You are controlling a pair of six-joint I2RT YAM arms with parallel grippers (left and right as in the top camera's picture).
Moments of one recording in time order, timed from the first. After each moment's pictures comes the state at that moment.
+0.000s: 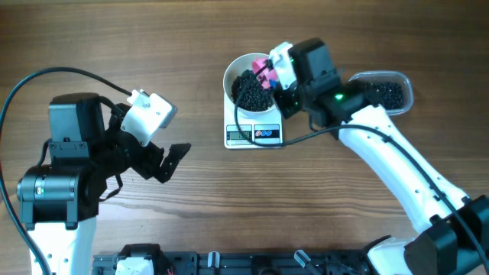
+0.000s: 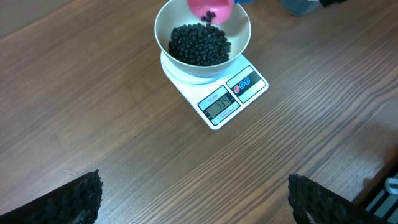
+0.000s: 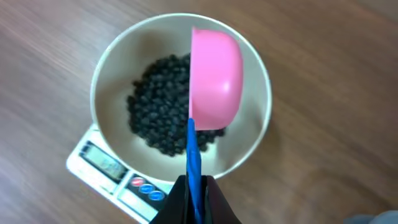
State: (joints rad) left arm 0.00 1.02 1.28 -1.17 0.45 0.53; right arm 0.50 1.59 1.33 -0.64 0.01 -0.14
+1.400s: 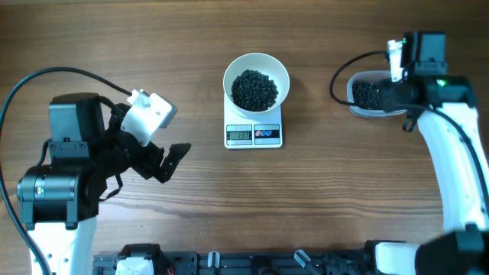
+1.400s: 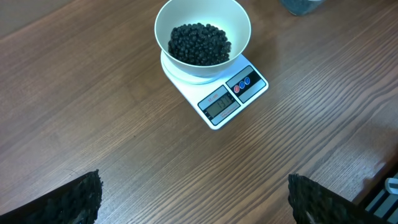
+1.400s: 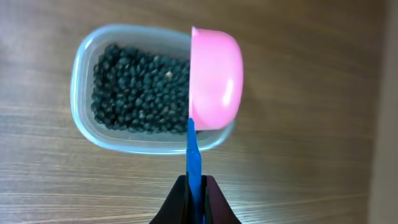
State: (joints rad) left arm 0.00 1.02 1.28 -1.17 0.45 0.53; right arm -0.02 1.53 1.33 -0.91 0.29 -0.27
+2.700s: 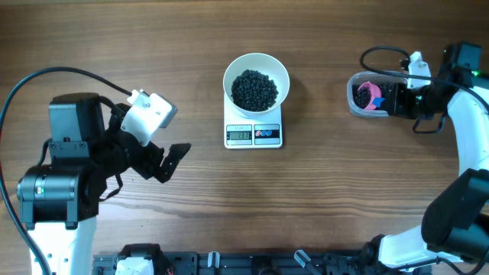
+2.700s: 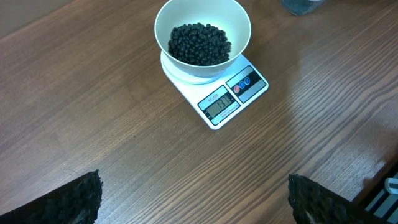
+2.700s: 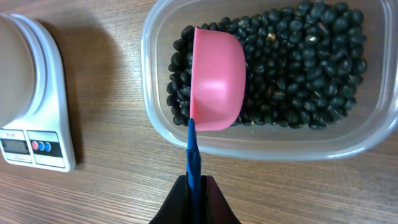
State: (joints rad) left arm 0.00 1.02 1.28 -1.17 0.45 0.53; right arm -0.32 1.70 1.33 -0.97 -0.40 -0.20
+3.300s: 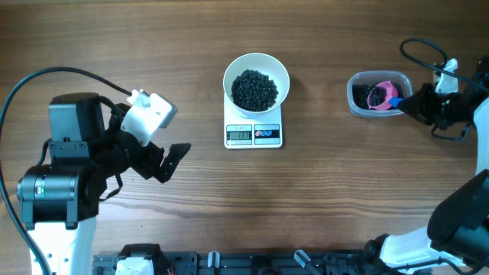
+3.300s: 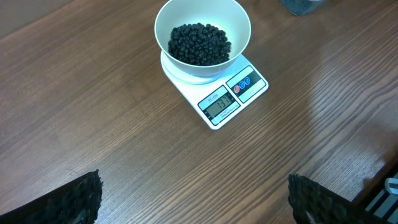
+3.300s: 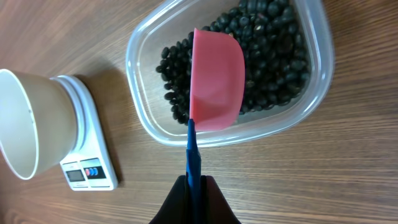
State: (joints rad) left arm 0.00 1.02 1.28 -1.17 0.45 0.53; right arm -0.48 1.70 1.33 -0.99 -0.56 -0.06
